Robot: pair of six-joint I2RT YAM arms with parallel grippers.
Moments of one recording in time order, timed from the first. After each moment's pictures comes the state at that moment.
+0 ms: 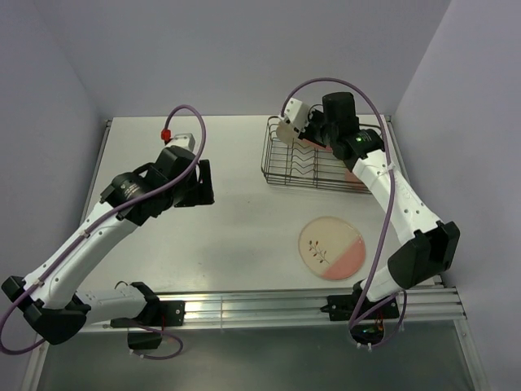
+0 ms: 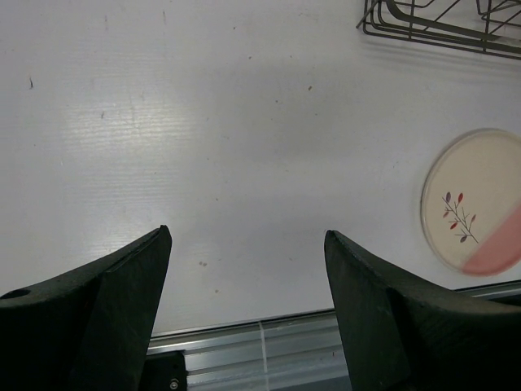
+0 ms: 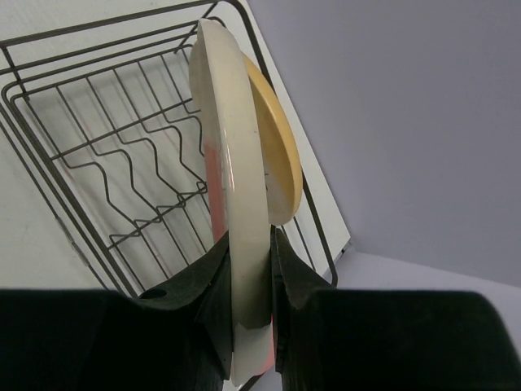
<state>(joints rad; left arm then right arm) -0.73 1.17 1.41 -1.06 -0.34 -0.63 0.37 1.48 1.53 -0.57 0.00 -0.88</state>
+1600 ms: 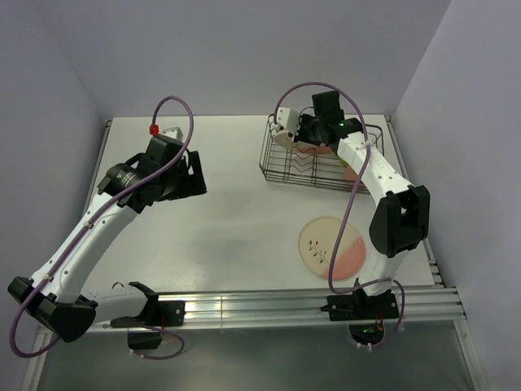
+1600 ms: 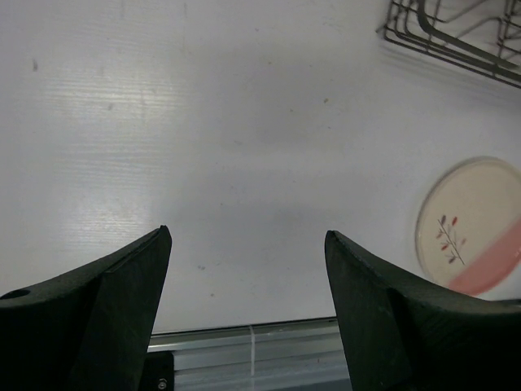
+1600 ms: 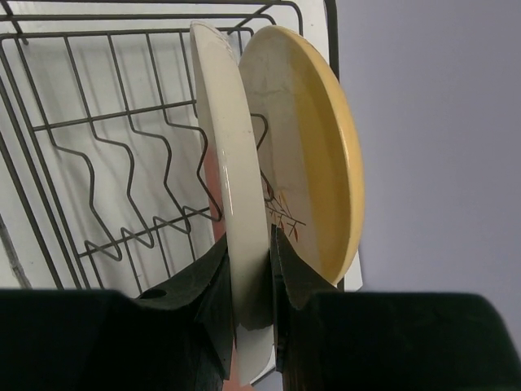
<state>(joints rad) -0.56 1.21 1.41 -1.05 -0.26 -0.62 0.30 1.75 1.62 -0.59 -0.17 -1.08</state>
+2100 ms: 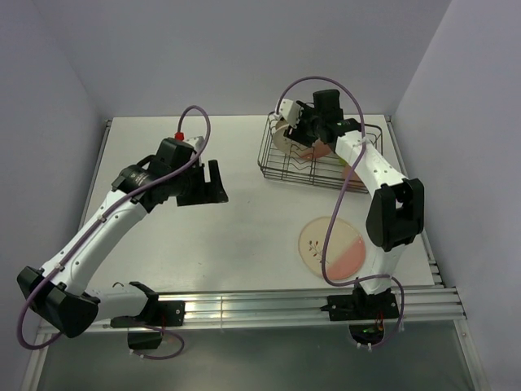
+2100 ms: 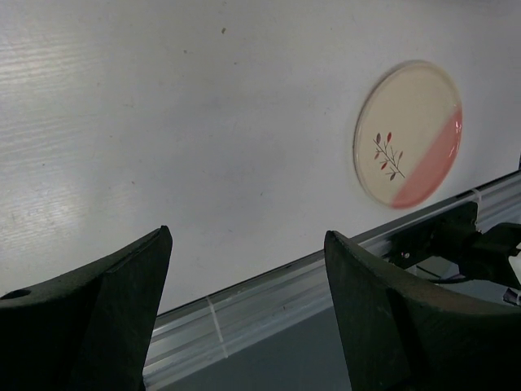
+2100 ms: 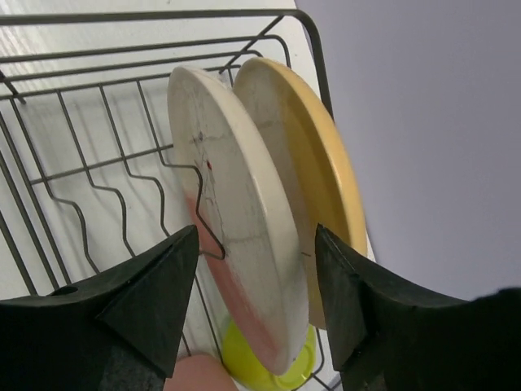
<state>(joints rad) -0.56 1.24 1.32 -0.92 0.10 -0.57 0.27 1.82 1.62 -0.44 -0.23 -0.96</state>
